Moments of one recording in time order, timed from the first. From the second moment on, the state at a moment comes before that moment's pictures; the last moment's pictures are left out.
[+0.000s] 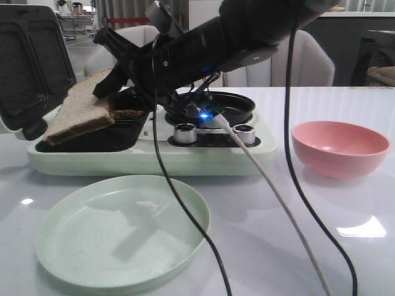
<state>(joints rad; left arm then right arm) -0.64 0.57 -0.69 0.05 0.74 -0.11 0.54 2.19 -1.61 1.67 0.49 -0.94</state>
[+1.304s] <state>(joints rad) -0.64 0.57 -0.69 0.05 0.74 -0.11 0.54 1.52 -1.52 0.03 0.82 -0.08</state>
